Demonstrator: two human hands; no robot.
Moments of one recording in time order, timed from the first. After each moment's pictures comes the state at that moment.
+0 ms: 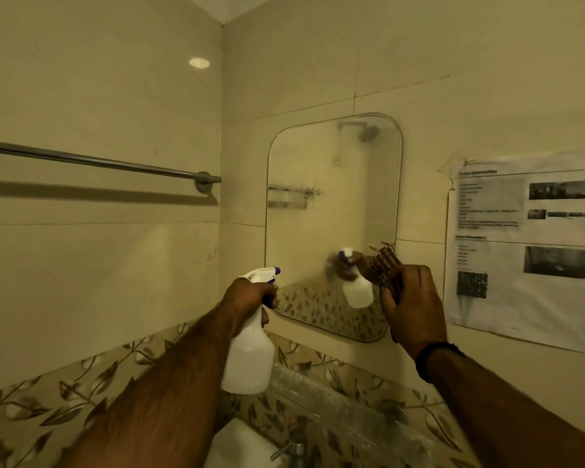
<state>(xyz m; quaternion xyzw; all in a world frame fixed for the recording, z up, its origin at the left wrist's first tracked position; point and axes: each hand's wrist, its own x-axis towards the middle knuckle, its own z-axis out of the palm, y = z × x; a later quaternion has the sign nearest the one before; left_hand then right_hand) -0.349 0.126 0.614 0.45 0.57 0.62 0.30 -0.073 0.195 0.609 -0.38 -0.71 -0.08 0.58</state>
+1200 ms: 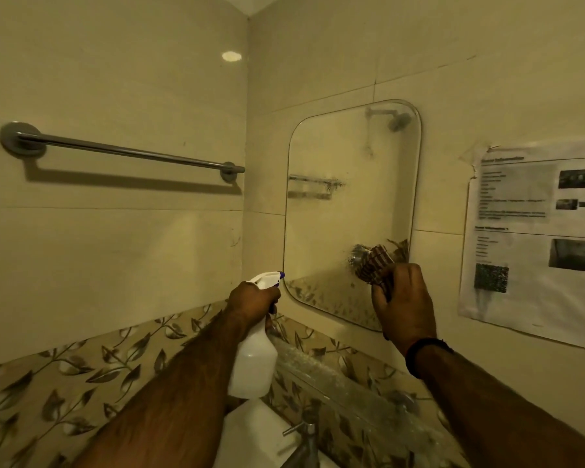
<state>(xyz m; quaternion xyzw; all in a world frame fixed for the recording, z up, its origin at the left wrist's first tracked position) -0.341 0.102 0.581 0.39 0.66 0.62 0.20 -0.091 0.194 0.592 -0.34 -0.74 -0.03 0.58</state>
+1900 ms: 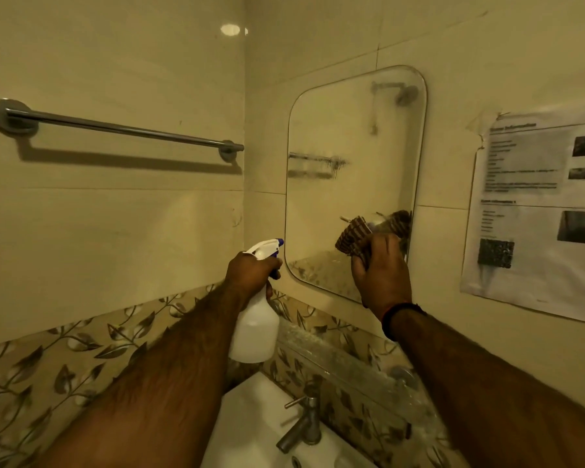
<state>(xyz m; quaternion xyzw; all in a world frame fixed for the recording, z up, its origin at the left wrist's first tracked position) -0.336 0.100 0.593 0.40 0.63 0.64 0.18 -0.122 0.198 0.596 -0.30 -0.76 -0.03 0.58</state>
